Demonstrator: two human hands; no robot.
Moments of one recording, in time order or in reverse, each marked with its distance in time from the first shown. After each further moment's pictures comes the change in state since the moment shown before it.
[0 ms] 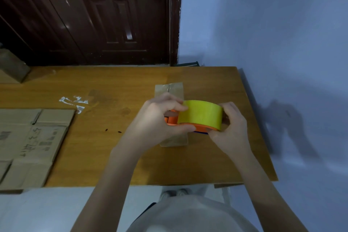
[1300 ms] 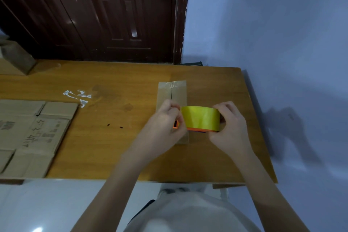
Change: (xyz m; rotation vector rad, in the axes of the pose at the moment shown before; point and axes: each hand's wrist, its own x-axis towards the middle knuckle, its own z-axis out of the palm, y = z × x) left_hand -0.014 -0.011 0.024 0.256 -0.047 -0.078; right_hand -0.001 -0.001 -0.001 -0.159 -0.098 -0.042
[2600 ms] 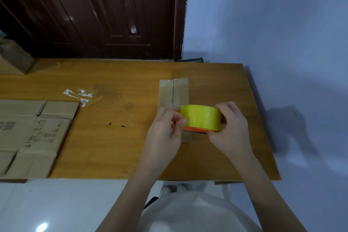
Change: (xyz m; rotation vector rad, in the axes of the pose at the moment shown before) left_hand -0.010 -0.007 0.027 -0.285 0.261 -0.153; right_hand -0.003 -0.006 0.008 -0.009 0.044 0.023
